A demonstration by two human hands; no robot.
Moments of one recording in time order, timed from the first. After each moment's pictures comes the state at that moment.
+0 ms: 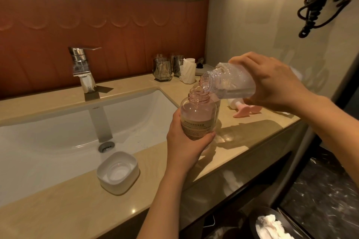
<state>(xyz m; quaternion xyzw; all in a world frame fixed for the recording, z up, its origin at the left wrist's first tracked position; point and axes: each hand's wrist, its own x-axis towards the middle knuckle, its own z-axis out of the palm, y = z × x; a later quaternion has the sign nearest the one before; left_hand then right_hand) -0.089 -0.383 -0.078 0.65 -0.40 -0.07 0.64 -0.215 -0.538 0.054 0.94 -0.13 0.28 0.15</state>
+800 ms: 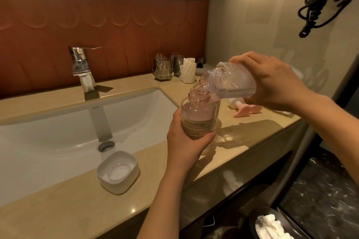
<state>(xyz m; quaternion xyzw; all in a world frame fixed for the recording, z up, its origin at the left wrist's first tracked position) -0.089 -0.383 -0.079 0.65 -0.40 -0.07 0.64 -0.216 -0.538 0.054 0.94 -0.12 0.28 0.15</state>
